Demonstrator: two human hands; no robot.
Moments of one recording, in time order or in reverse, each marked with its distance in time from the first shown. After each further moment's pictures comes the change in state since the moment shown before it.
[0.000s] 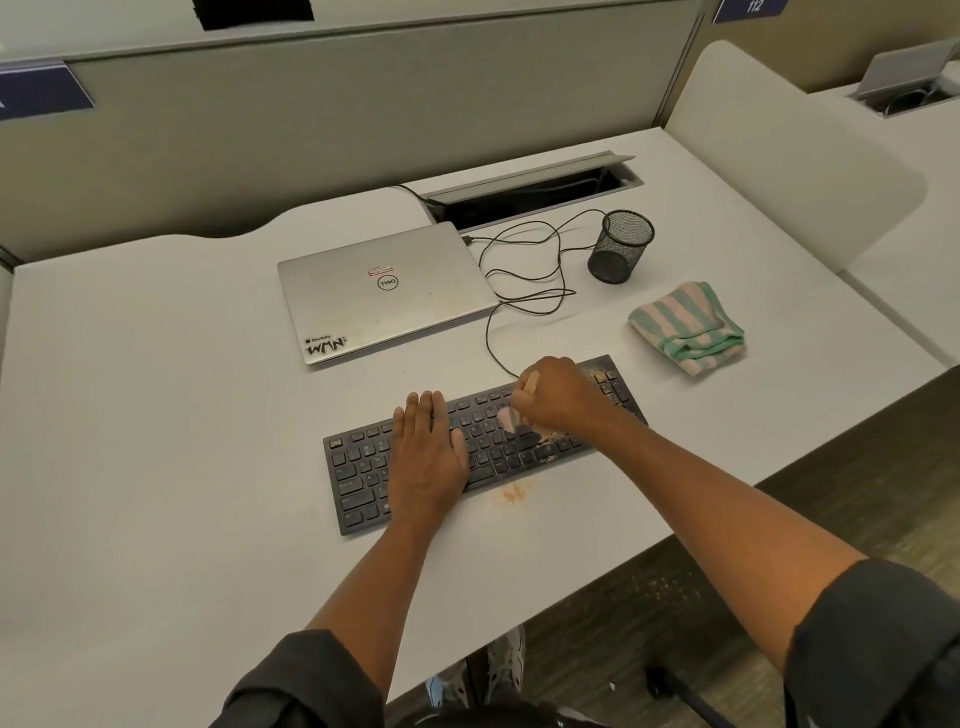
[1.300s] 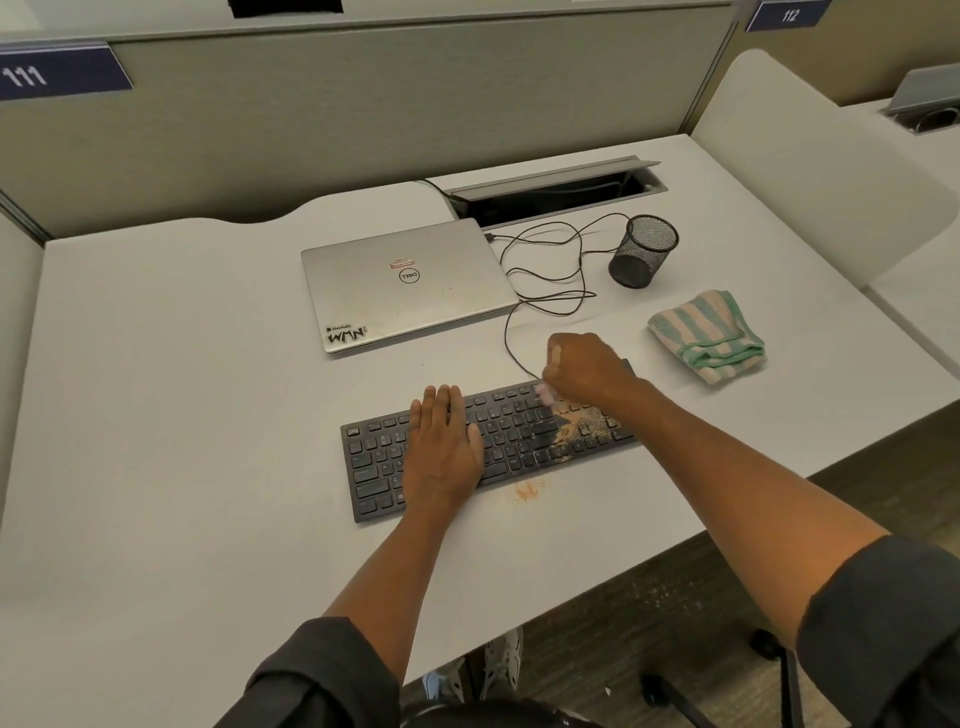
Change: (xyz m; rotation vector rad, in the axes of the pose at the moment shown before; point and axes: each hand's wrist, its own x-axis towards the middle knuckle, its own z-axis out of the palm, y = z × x) left_hand 0.000 0.003 -0.007 -0.006 -0.064 -0.013; right_hand 0.013 -0.010 -0.024 -0.154 0.013 0.041
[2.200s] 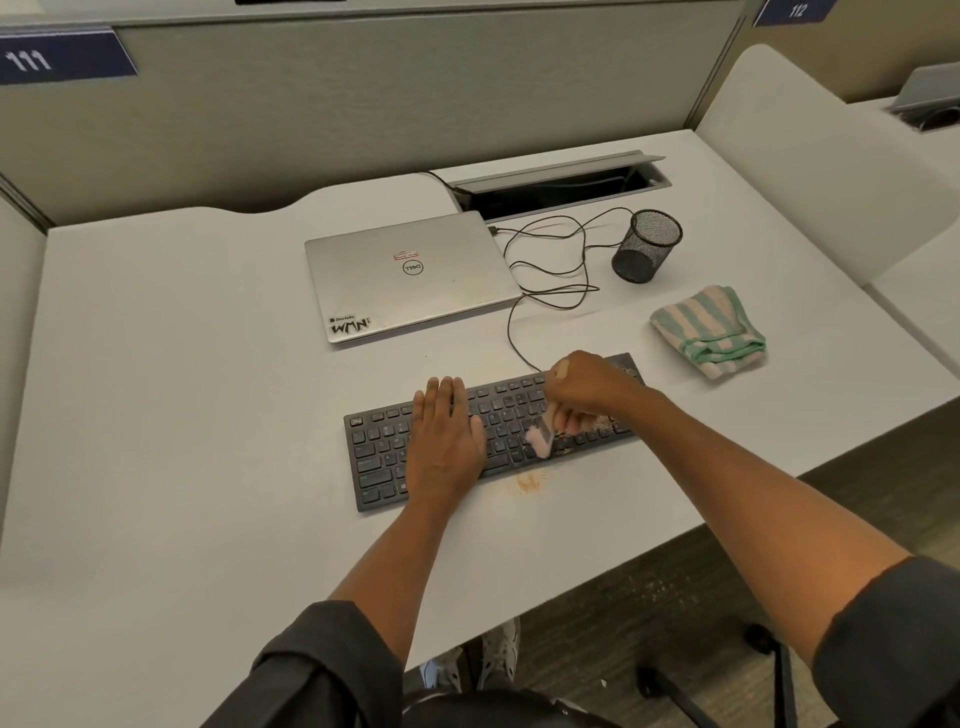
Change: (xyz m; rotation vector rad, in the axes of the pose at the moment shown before) left_hand 0.000 -0.002 0.004 -0.006 0.056 0.010; right_hand -0.019 0.004 0.008 0.249 -0.234 0.093
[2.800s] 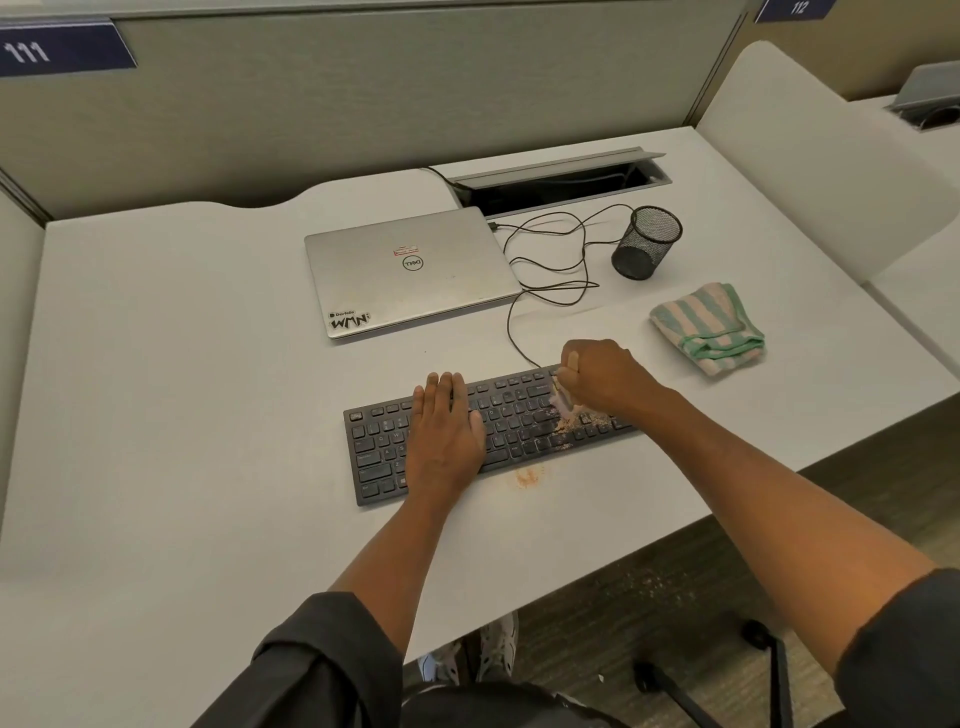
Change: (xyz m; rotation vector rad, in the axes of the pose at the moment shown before) left_hand 0.001 0.001 -0.003 -0.003 -0.028 -0.003; right_hand -0.005 0.010 -0.008 -0.342 0.242 -0.171
